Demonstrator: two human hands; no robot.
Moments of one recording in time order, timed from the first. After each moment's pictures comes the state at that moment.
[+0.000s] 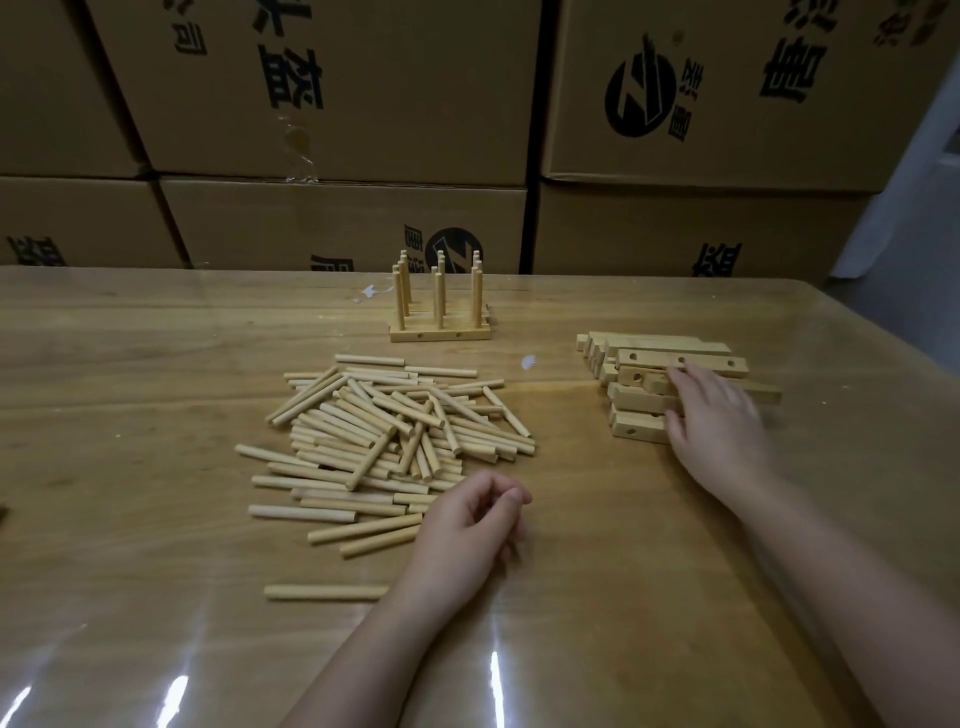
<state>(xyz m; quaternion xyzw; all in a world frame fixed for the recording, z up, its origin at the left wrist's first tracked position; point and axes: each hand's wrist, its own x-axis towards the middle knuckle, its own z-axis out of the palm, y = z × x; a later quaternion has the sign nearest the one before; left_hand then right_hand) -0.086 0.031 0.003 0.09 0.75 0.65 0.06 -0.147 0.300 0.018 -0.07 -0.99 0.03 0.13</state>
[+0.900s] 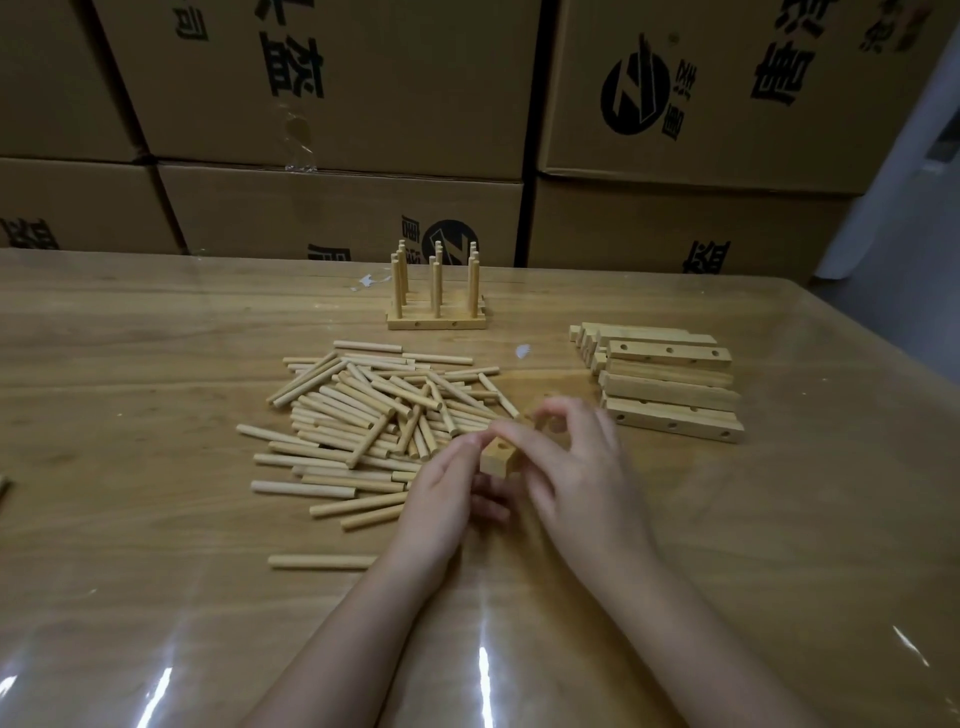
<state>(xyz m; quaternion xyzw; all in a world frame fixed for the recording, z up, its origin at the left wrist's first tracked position) -0.085 0.031 0.014 0.03 0.62 0.78 0.07 -0.067 0.163 0.028 0.15 -0.92 0.18 0.31</state>
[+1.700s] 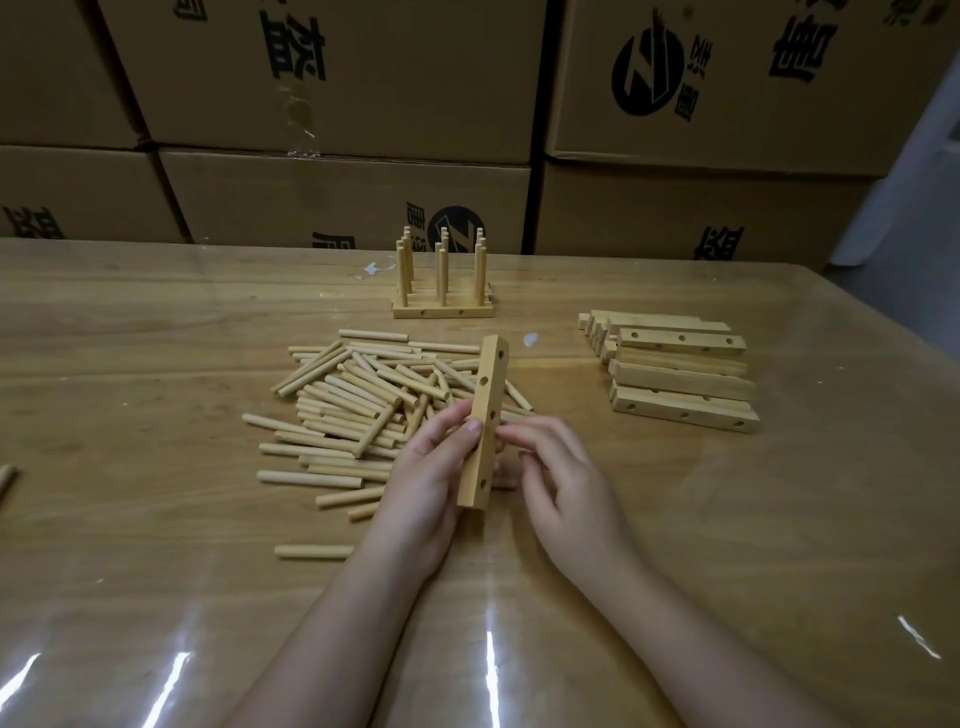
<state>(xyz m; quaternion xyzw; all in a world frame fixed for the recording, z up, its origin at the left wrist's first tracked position) -0.099 0.015 0.007 0.01 0.44 0.89 0.11 -0.073 0.151 -0.001 0.17 -0.86 0.41 0.26</state>
